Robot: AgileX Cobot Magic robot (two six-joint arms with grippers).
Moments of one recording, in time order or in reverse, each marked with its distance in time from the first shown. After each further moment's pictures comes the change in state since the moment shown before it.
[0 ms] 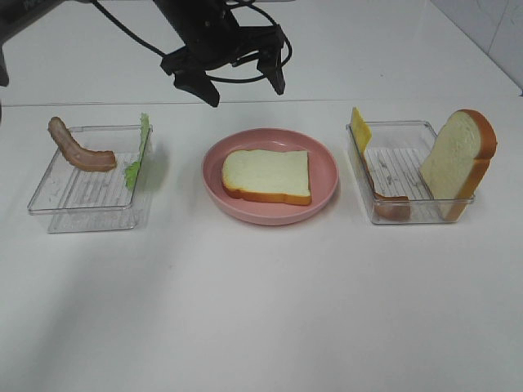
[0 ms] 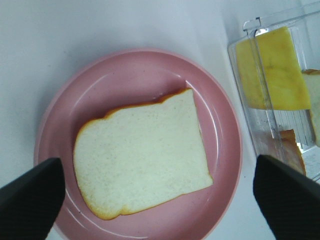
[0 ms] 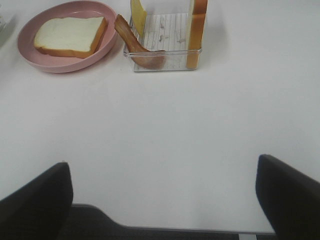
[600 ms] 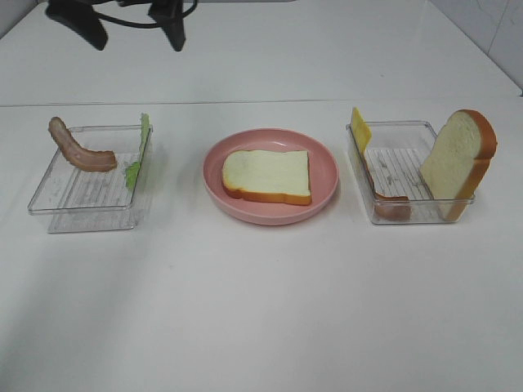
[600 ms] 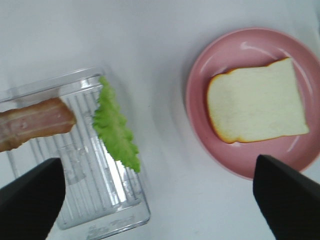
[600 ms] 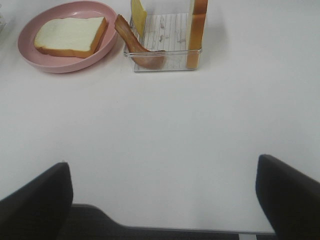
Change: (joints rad) left arm 0.109 -0.431 0.440 0.243 0.008 0.077; right arm 0.000 0.000 0.000 0.000 0.000 0.000
